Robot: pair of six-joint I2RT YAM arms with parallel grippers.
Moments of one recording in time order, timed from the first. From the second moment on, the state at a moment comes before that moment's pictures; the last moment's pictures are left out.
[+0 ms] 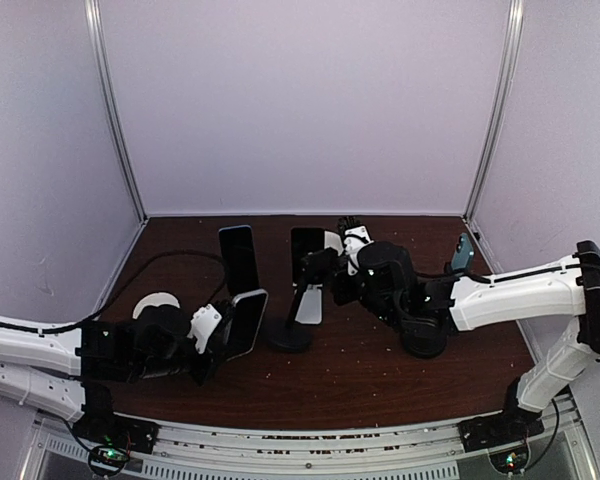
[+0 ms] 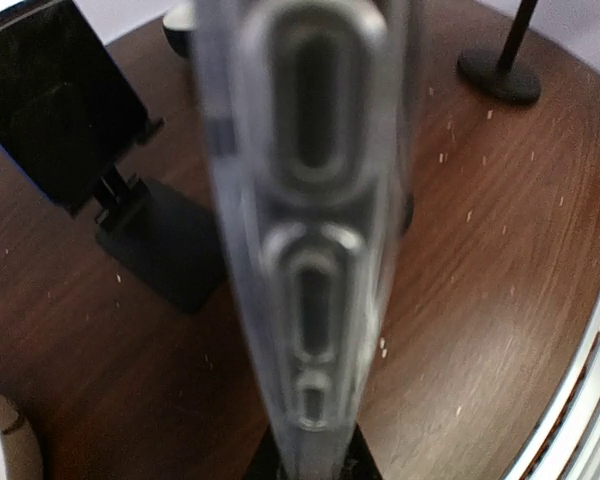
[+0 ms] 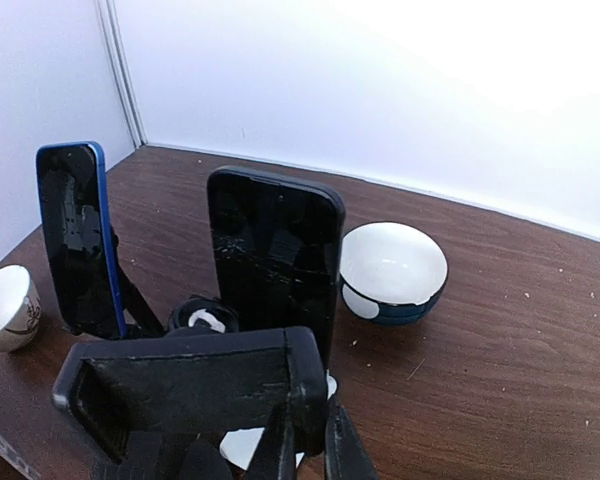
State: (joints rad) left arm -1.15 0.98 0.49 -0.11 -0.30 -0.25; right arm 1.05 1.54 0.92 0.27 0.57 0.27
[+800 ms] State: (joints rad) left arm -1.18 1.12 0.74 0.15 -0.25 0.00; right arm 1.22 1.56 0.95 0.29 0.50 0.29
